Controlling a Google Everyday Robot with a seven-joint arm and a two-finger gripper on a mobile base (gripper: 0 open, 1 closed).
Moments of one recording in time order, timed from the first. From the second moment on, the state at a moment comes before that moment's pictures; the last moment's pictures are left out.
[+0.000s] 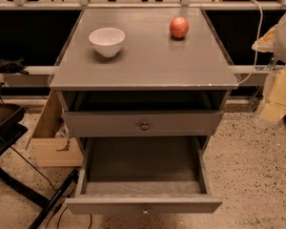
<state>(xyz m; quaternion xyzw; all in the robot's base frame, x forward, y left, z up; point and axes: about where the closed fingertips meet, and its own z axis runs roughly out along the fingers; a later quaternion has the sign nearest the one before) 0.438 -0.217 0.976 -0.60 0.78 -0.03 0.16</state>
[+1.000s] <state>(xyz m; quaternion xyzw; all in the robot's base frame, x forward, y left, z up) 0.391 -0.183 0.909 -0.59 0.78 0.05 0.19</state>
